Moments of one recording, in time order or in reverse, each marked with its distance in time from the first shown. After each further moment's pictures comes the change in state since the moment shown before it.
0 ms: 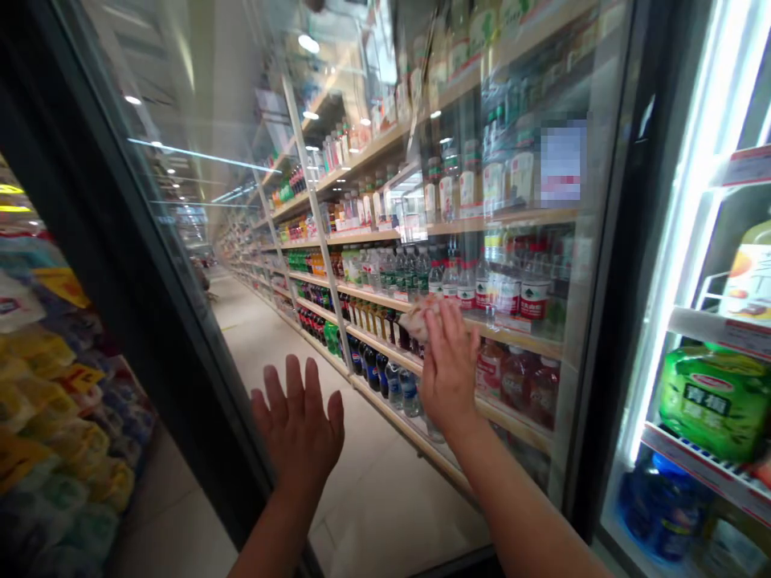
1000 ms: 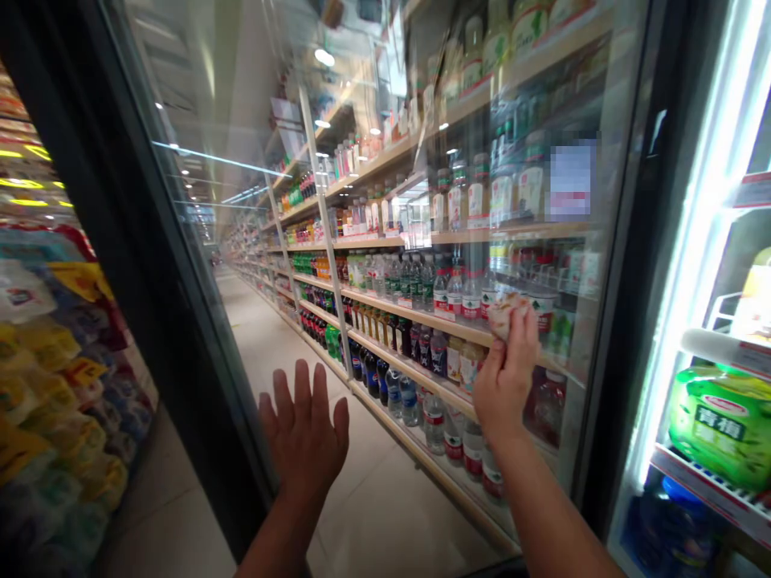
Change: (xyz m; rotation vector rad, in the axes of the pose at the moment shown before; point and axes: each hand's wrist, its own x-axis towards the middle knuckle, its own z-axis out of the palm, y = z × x) left_hand -0.002 0.001 0.000 0.001 0.016 -0.009; right_hand 0.008 0.061 -0.015 -0.032 0.213 0.216
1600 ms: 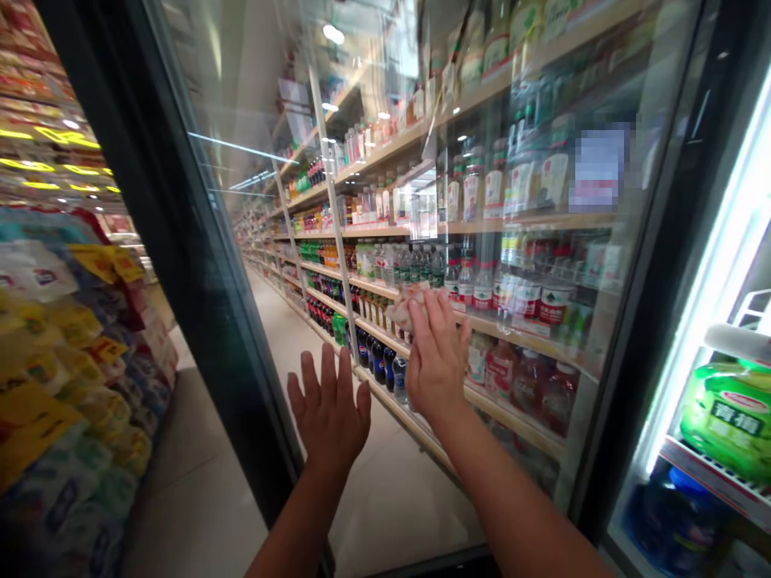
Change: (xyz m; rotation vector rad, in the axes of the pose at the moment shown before) left_hand 0.000 0.002 -0.001 -0.034 0.021 0.005; right_hand -0.021 -0.107 0.029 0.031 -0.235 -0.309
